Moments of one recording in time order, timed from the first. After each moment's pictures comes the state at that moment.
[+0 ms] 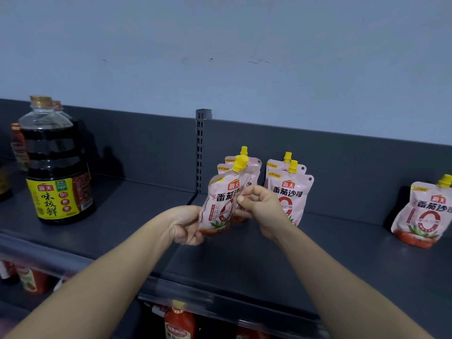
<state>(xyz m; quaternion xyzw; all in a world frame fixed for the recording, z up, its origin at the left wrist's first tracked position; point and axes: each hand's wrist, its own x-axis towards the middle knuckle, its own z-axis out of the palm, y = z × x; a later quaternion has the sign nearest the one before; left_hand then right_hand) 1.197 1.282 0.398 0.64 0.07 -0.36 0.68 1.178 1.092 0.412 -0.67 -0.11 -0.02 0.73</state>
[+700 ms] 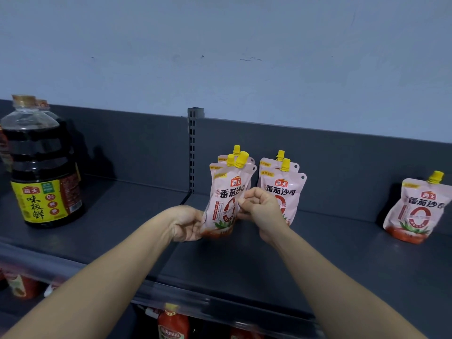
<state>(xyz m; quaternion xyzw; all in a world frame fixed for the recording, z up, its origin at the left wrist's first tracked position) 1.208 1.268 0.388 0.66 0.11 -0.27 0.70 1.177 1.081 0.403 -0.70 -0.04 -0.07 0.71</state>
